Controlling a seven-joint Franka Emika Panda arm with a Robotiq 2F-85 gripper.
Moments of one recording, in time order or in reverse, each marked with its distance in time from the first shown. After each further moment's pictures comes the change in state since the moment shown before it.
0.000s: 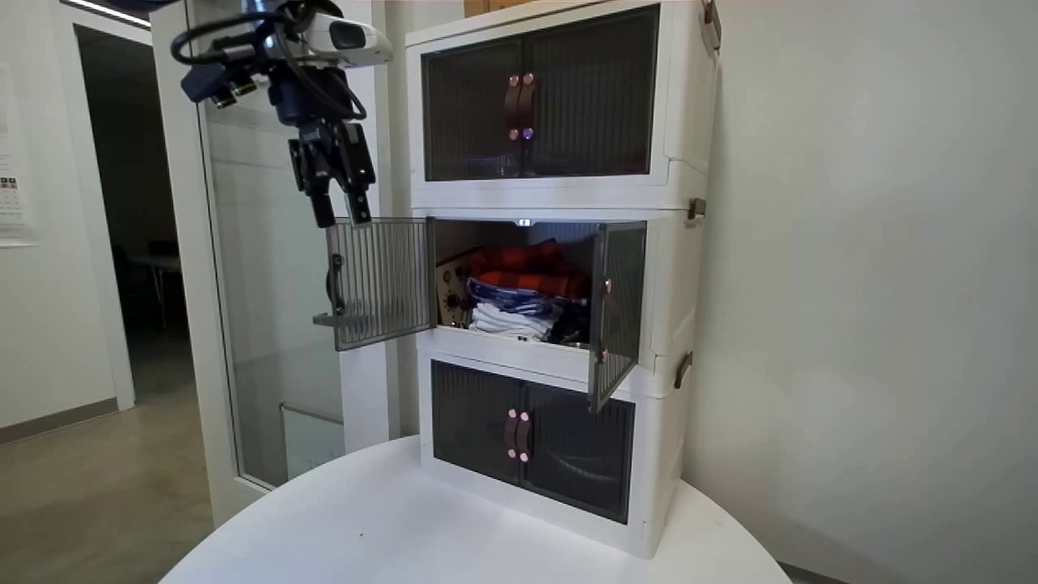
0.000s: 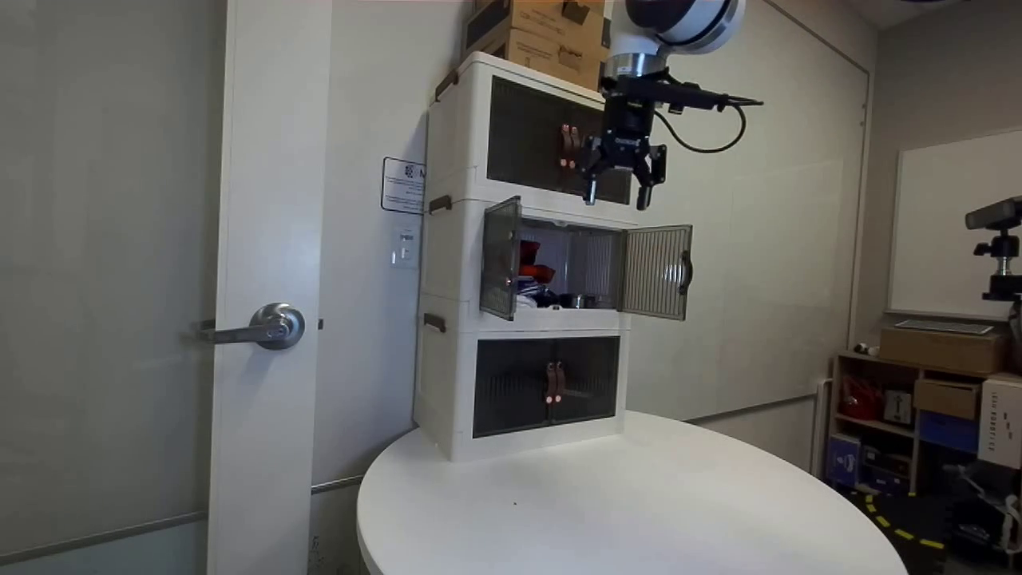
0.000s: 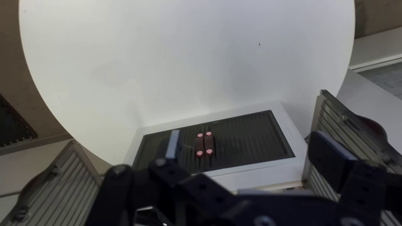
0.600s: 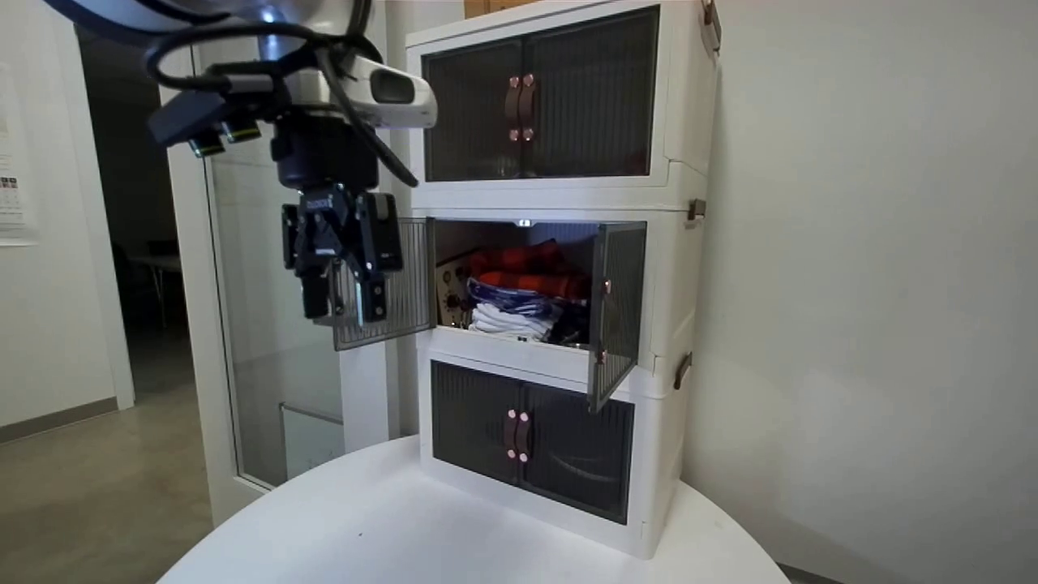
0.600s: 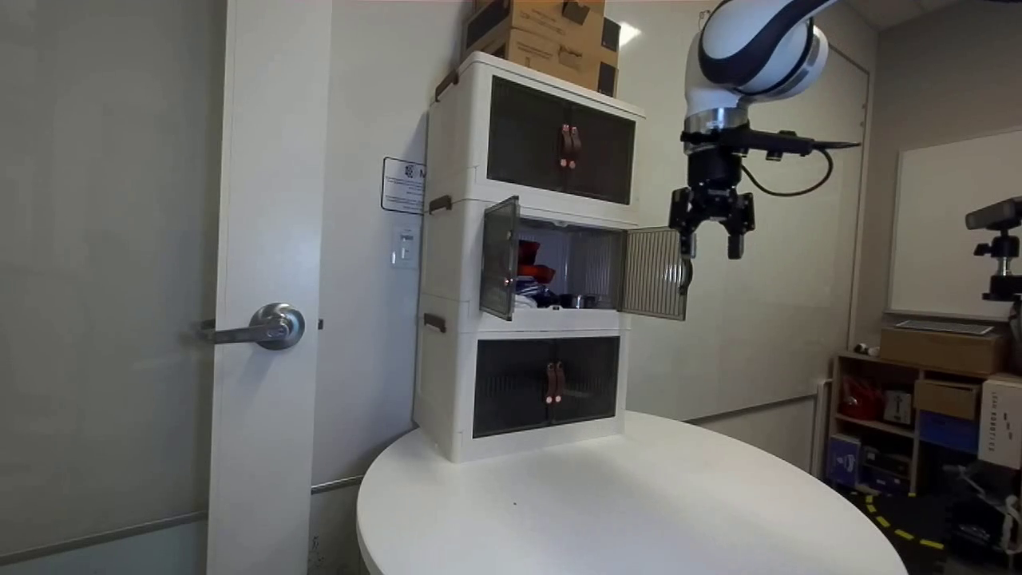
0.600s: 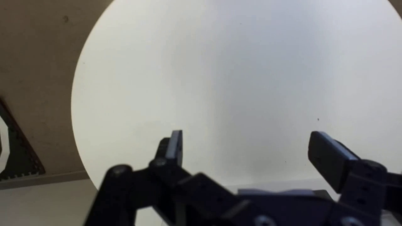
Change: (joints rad) arm -0.100 -0.206 -0.089 -0.386 0.038 0.012 -0.275
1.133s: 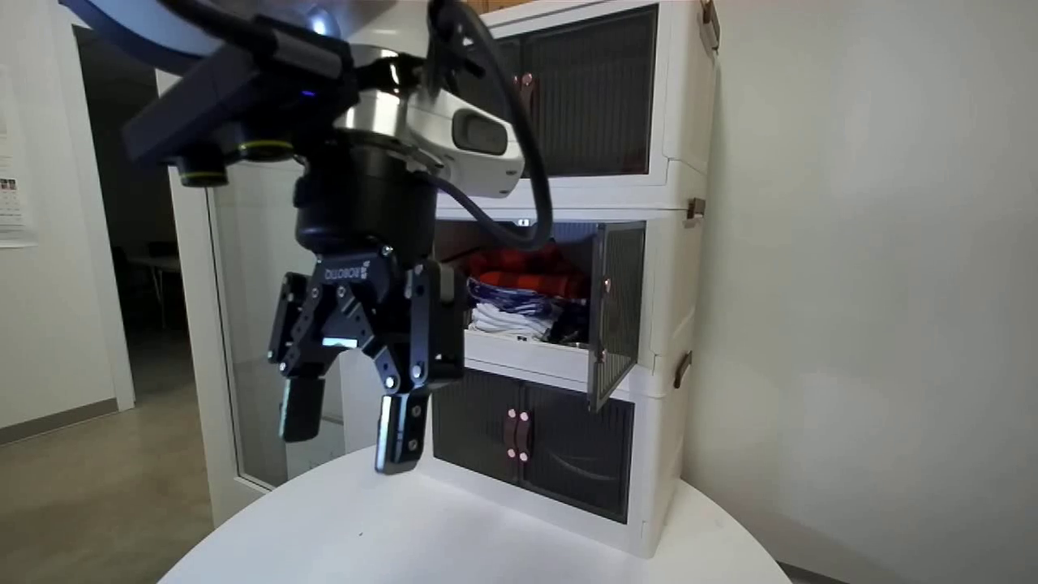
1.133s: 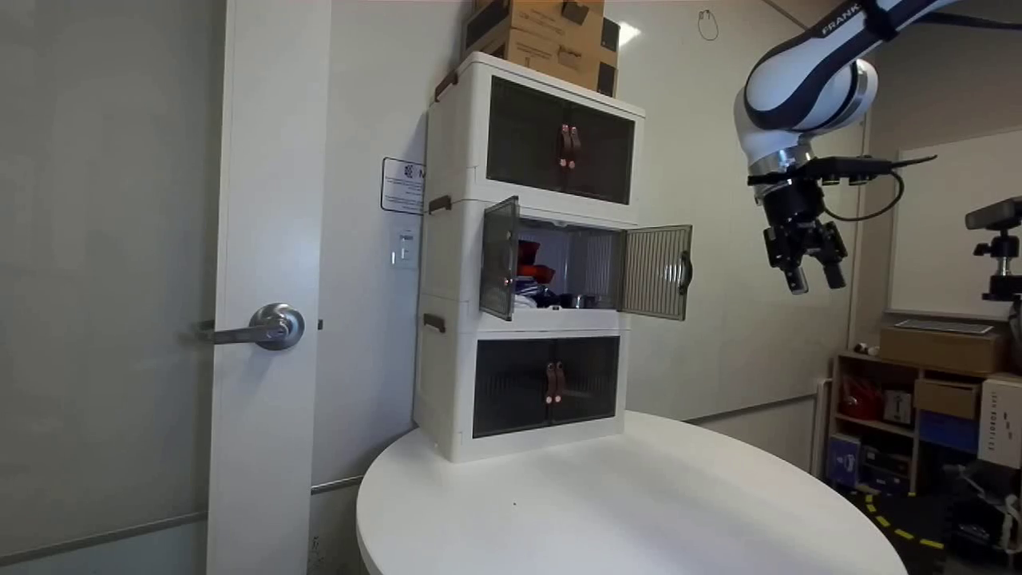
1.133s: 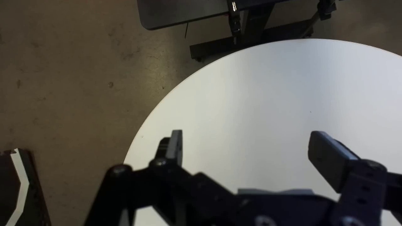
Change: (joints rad) arm -0.106 -0.033 -0.107 -0.112 -0.102 -0.181 -0.239
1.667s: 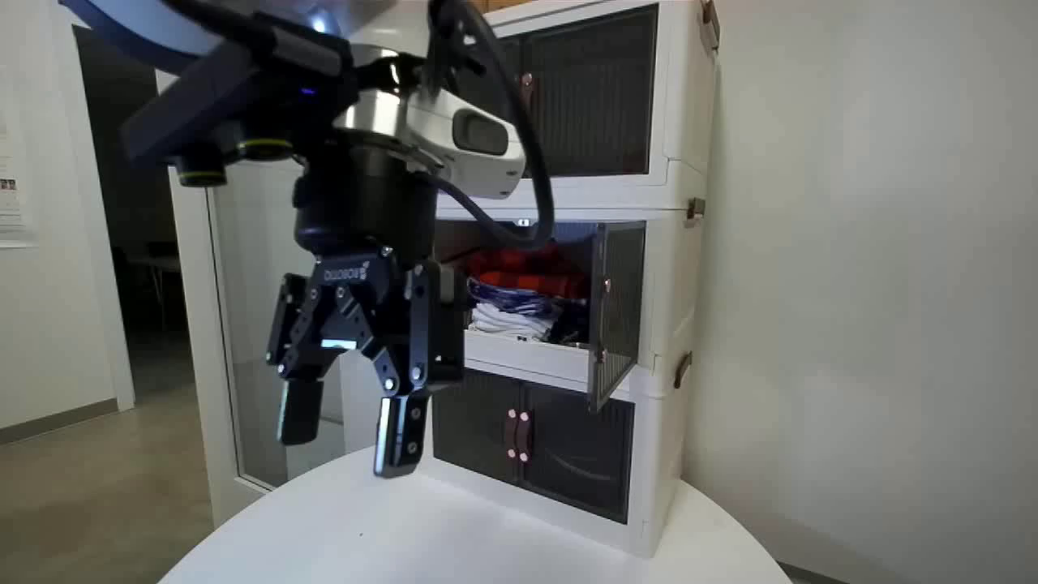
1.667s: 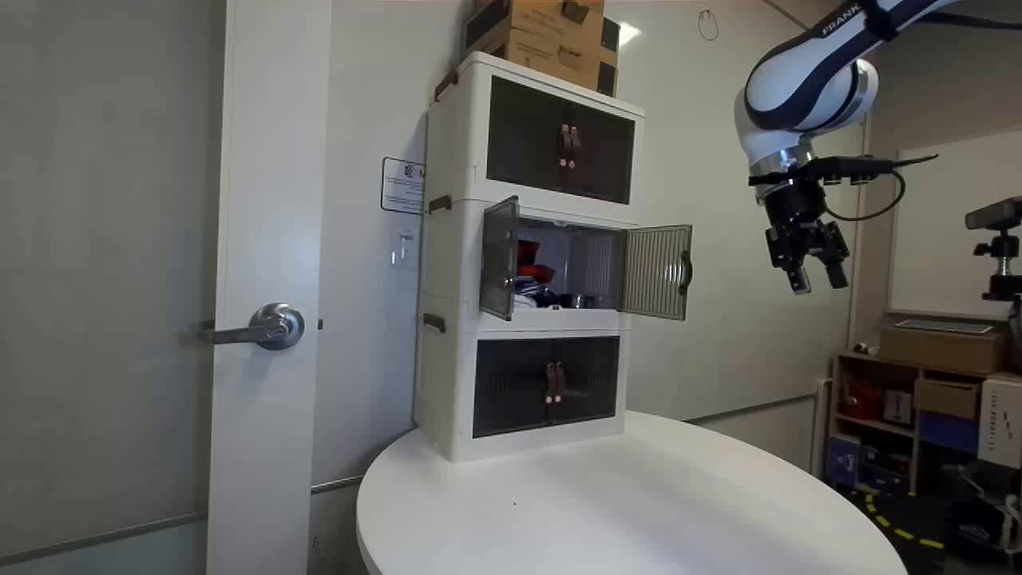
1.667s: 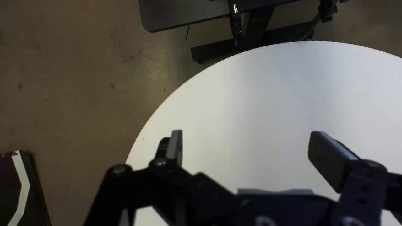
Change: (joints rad) arm -0.003 0.000 0.000 0.000 -0.005 -0.010 -0.002
